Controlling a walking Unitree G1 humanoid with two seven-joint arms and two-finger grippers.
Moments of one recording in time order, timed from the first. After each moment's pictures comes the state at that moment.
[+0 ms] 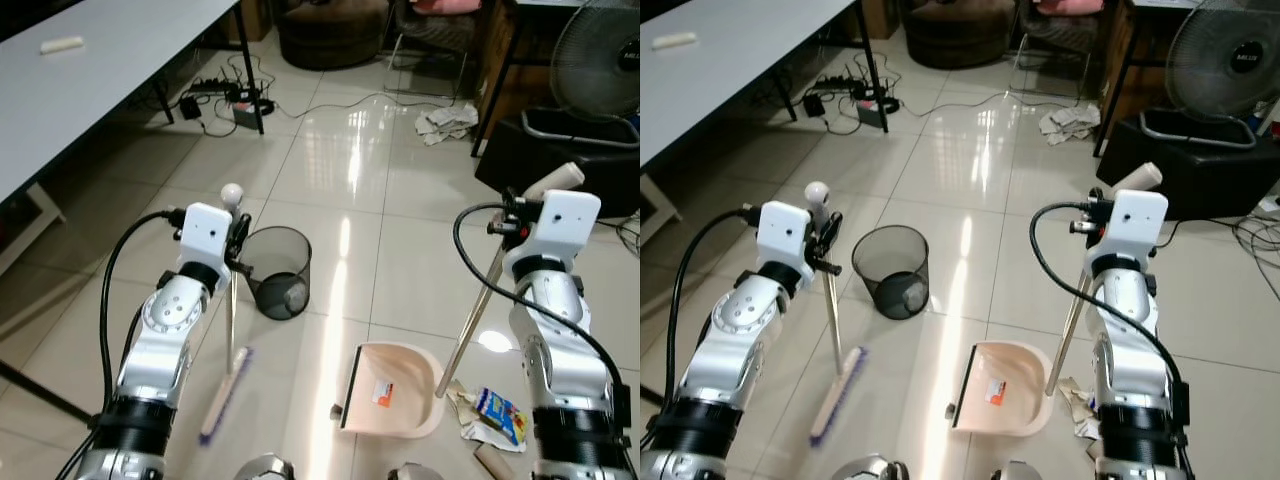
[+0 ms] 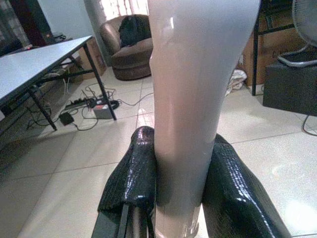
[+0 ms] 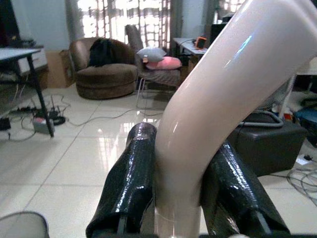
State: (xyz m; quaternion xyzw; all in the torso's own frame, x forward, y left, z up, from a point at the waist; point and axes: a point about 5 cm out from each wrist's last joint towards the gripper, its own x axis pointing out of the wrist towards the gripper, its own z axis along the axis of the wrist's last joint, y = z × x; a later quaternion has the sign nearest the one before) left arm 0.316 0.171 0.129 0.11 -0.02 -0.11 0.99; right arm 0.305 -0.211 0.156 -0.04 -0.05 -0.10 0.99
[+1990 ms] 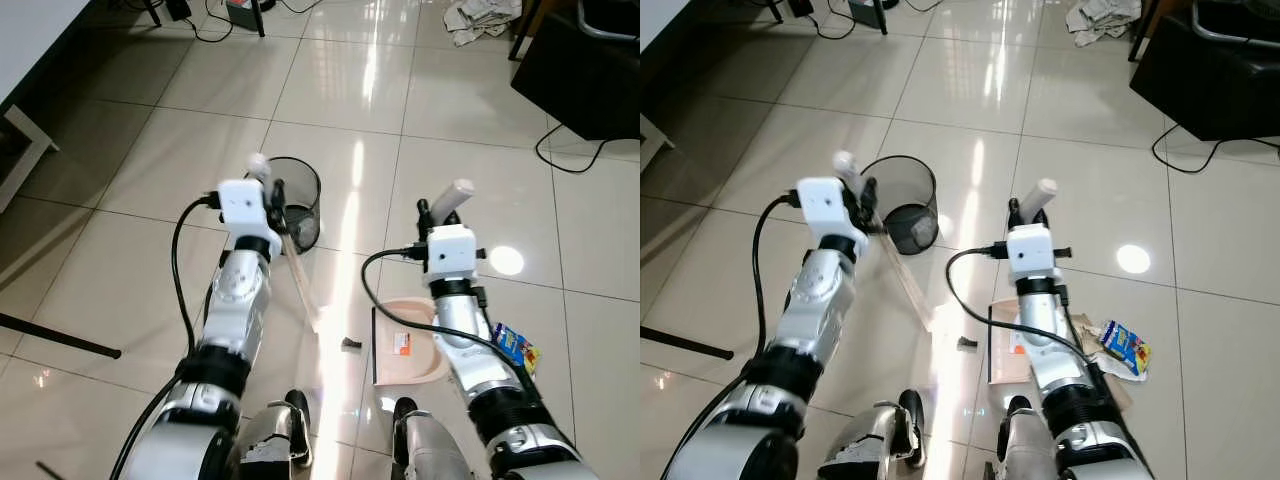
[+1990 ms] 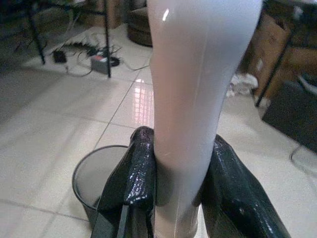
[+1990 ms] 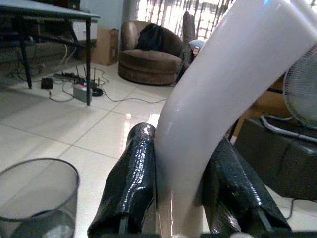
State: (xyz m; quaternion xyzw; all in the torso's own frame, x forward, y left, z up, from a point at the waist) left arm 0.356 0.113 0.134 -0.09 -0.08 -0.03 0.99; right arm 0.316 -0.125 0.102 -0.13 -0.17 0.00 0.98
